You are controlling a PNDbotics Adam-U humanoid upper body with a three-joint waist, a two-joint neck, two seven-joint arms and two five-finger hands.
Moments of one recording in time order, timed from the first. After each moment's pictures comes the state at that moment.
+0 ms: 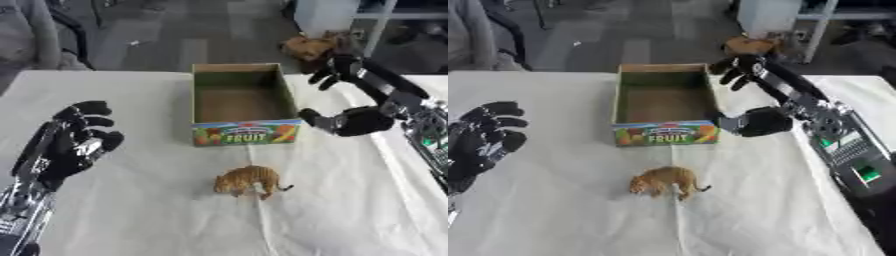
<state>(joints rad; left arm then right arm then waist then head) -0.27 0.34 -0.07 -1.70 0.13 0.03 -0.06 -0.63 -0.55 0.33 -1.62 0.24 -0.05 0.31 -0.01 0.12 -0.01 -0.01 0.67</state>
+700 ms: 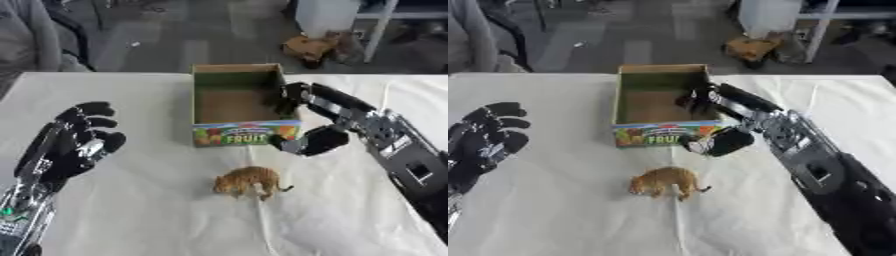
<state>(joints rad) -0.28 0.33 -0.08 -1.70 0.13 0.03 -0.07 -0.67 -0.44 0.41 -1.47 0.36 -0.11 0.41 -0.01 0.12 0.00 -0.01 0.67</state>
